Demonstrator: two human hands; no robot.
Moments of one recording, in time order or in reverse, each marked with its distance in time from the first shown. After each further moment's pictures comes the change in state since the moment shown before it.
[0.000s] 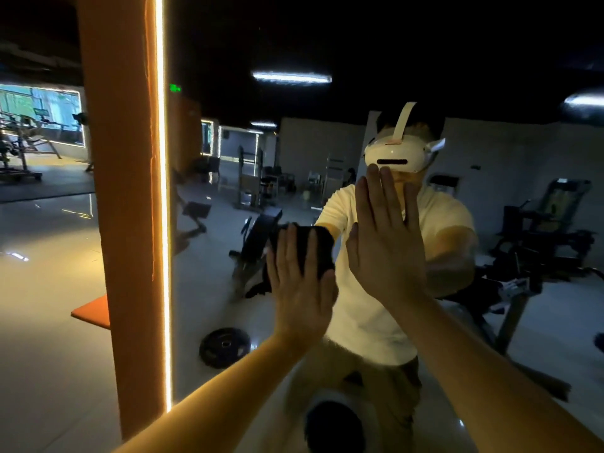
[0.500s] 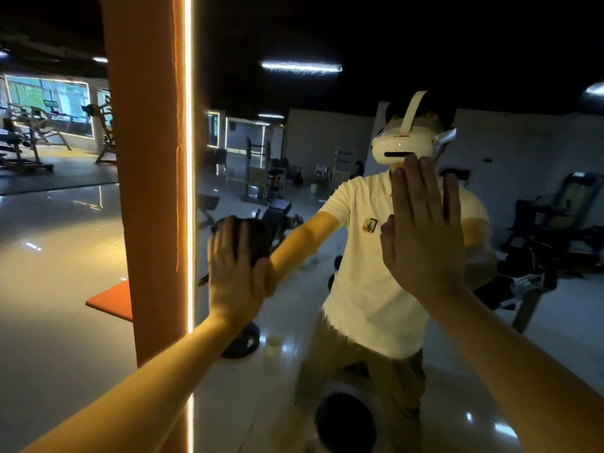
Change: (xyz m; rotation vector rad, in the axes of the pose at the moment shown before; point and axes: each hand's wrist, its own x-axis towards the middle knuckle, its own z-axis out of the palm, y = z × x) left_hand -0.005 -0.152 -0.054 0.104 -0.030 -0.112; right_hand 0.000 -0.001 0.004 0.005 0.061 0.015
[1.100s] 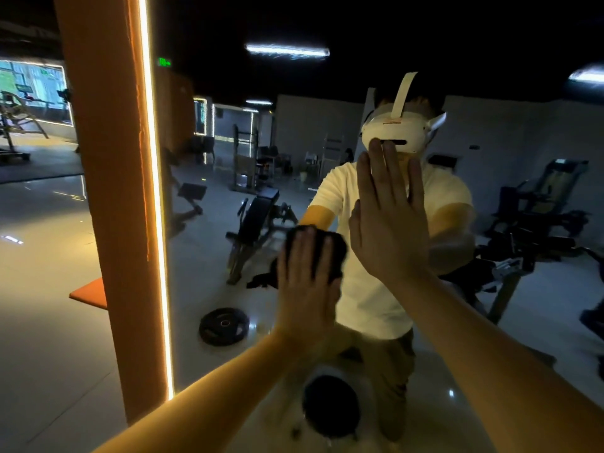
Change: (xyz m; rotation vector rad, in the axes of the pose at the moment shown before) left_hand -0.045 0.152 0.045 -0.059 -0.086 0.208; right_hand -0.002 0.002 -0.001 0.015 -0.009 -0.027
